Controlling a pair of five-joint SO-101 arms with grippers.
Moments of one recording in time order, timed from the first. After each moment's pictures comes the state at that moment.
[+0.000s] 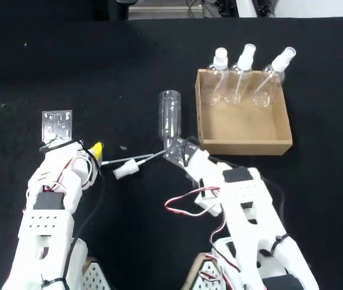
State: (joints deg) left arm -6.2 -59.8 79.5 26.5 -0.5; right arm -8.2 -35.4 70.6 54.0 46.7
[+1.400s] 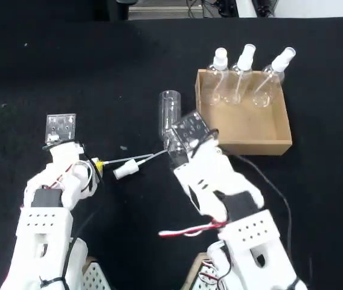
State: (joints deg) left arm -6.3 -59.8 74.8 45.0 -0.5; right arm -19.3 -64.6 71.0 48.9 13.5
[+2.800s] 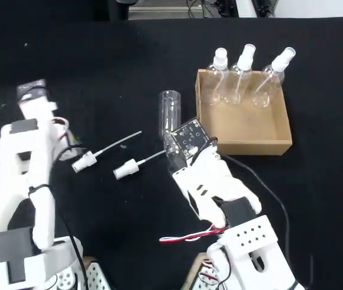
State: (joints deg) left arm -15.4 -14.9 34.3 63.7 2.6; right arm -20.1 -67.2 76.3 44.7 13.5
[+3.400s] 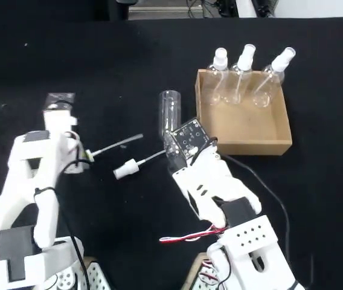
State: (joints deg) left arm -16.3 -14.3 44.3 51.1 -11.9; right arm -20.1 -67.2 76.3 44.7 13.5
